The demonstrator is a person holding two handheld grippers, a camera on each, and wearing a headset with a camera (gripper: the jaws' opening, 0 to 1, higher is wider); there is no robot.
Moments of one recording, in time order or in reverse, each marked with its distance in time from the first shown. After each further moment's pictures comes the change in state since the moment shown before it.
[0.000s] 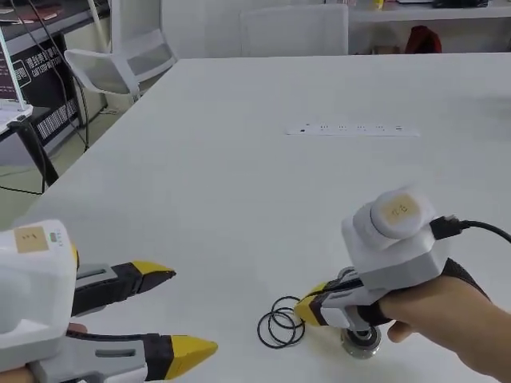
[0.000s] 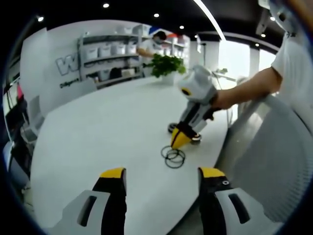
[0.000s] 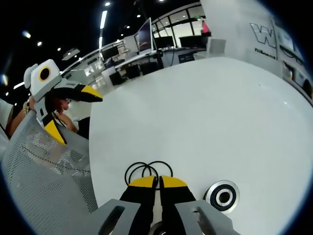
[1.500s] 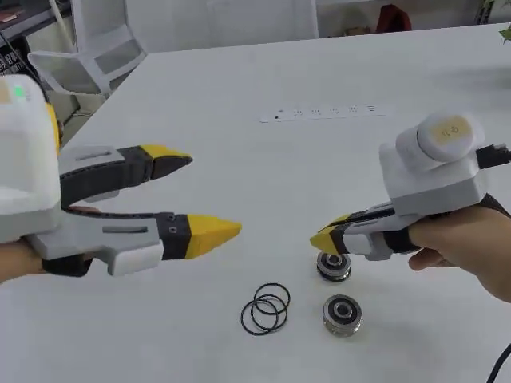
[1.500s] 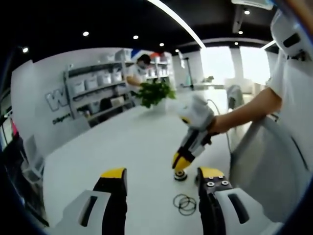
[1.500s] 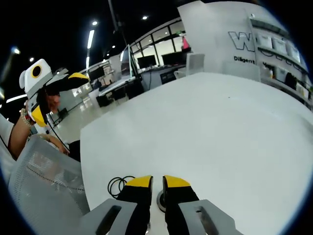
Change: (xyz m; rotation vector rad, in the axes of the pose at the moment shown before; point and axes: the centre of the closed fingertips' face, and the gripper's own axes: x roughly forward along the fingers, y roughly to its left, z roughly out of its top) left arm 0.021 -0.001 0.132 0.220 -0.184 -0.065; right arm -0.065 -0.057 0.031 0.100 -0.193 -0.119
